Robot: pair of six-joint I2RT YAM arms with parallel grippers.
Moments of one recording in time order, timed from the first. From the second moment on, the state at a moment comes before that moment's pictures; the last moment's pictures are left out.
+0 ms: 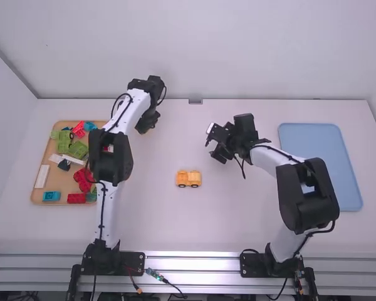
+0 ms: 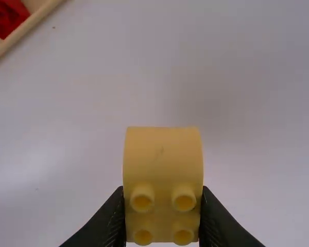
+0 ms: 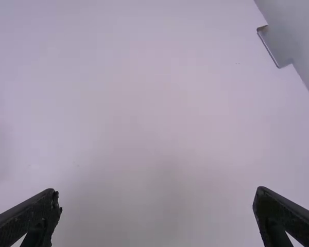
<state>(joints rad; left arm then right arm) -0.18 2.39 2.21 -1.32 -0.30 -1.17 0.25 1.82 1.01 -0.06 -0.38 -0.84</state>
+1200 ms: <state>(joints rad) -0.27 1.91 1.24 -0.89 0.01 -1.71 0.21 1.82 1.01 -0.06 -0.48 -0.84</state>
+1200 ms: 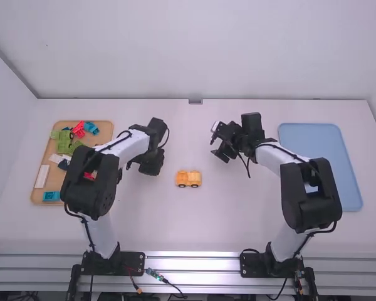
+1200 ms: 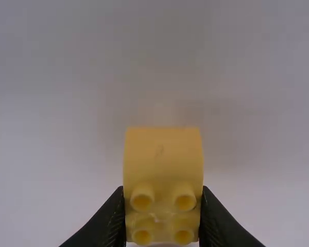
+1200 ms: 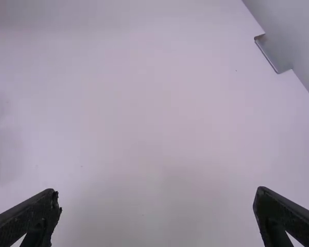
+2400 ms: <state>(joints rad) -0.30 1.91 1.19 -0.83 0.14 -1.76 0.21 1.82 1.01 -0.06 -0.51 -0.84</state>
